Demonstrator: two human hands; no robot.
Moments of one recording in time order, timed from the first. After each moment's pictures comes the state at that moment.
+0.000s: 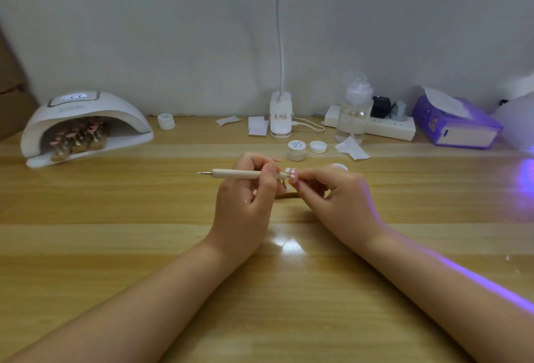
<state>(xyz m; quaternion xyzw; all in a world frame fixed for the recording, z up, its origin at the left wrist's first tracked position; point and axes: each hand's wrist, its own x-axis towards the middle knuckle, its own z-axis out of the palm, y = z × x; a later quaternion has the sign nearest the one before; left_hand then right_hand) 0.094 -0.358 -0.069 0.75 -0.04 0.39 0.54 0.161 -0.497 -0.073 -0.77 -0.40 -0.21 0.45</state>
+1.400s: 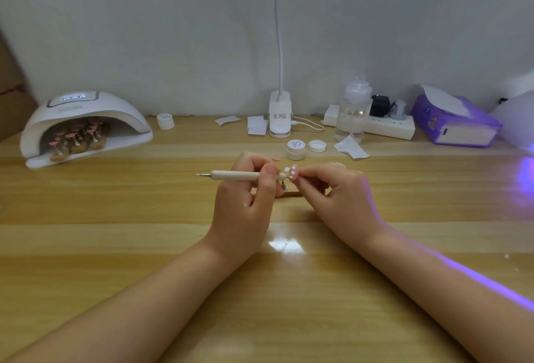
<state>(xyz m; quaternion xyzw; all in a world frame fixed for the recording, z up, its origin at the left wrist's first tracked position) 0.093 -0.358 -0.070 0.76 -0.07 0.40 0.51 0.160 -0.498 -0.072 -0.76 -0.39 -0.23 0.47</state>
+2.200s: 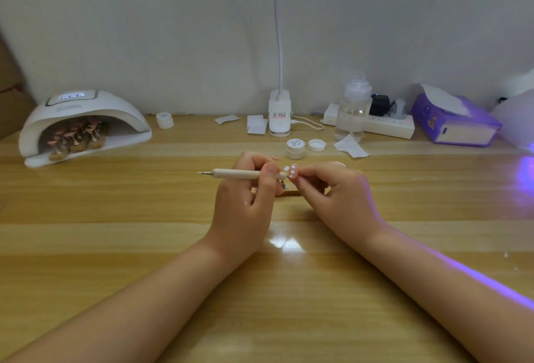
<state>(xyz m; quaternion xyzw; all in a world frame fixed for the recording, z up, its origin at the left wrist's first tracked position) 0.093 -0.359 -0.070 0.76 -0.06 0.40 0.51 0.160 -0.497 -0.071 -0.77 -0.39 -0.22 0.47</state>
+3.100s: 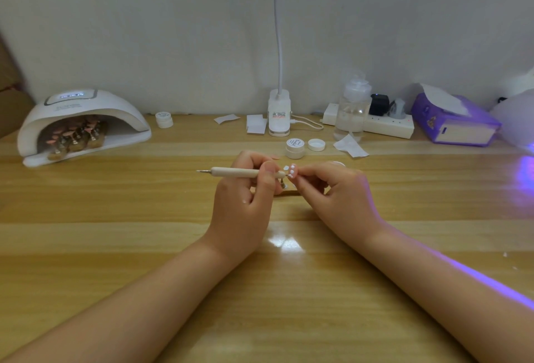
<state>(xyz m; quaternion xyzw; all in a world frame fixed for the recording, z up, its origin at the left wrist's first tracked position) 0.093 -0.358 -0.070 0.76 -0.05 0.40 0.51 0.160 -0.498 -0.071 -0.76 -0.39 -0.21 0.47</state>
